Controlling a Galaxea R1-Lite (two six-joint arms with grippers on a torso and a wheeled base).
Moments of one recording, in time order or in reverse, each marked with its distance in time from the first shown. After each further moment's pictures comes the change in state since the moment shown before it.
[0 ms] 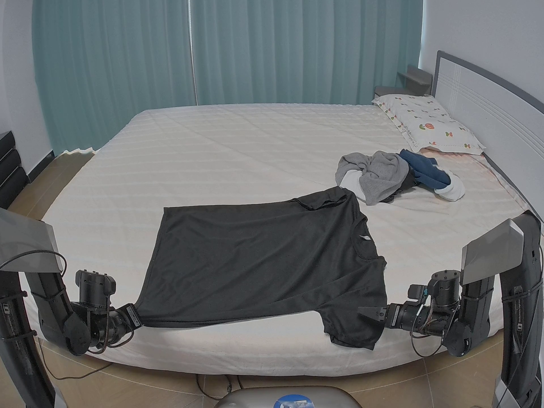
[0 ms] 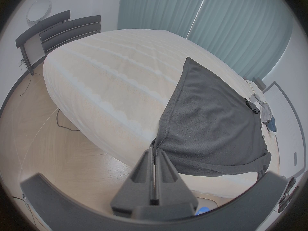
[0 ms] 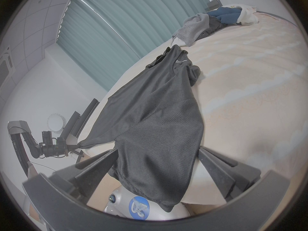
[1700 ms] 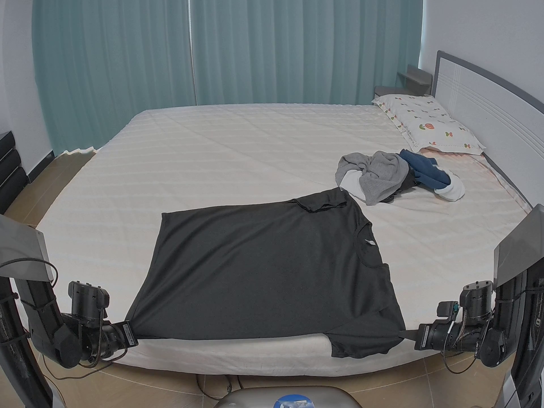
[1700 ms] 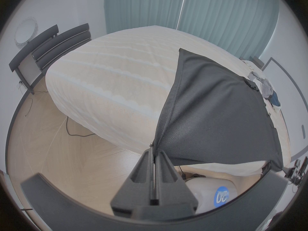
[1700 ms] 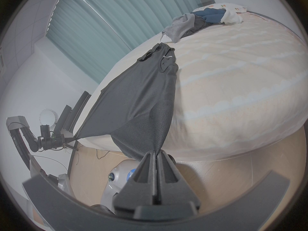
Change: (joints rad) left arm -0.007 -0.067 0.131 -0.003 0.025 0.160; right arm -0.085 -0.173 0.349 0.001 0.000 -0.103
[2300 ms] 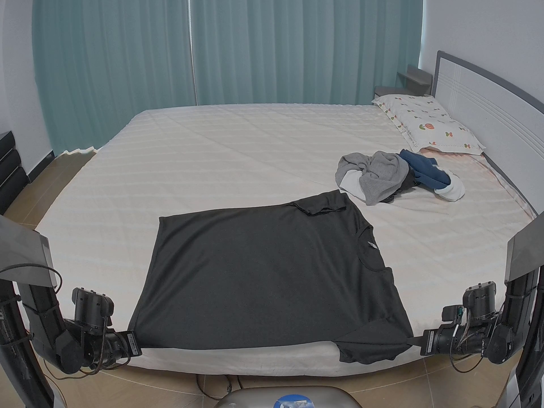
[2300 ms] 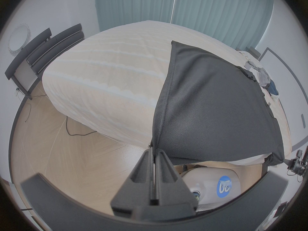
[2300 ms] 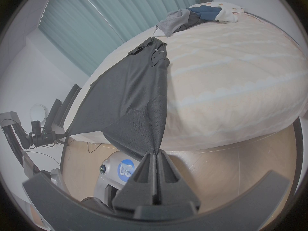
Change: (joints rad) left arm -0.040 0.004 0.041 0.000 -0.008 0.028; right arm -0.019 -0.097 0.000 0.212 -0.068 -0.073
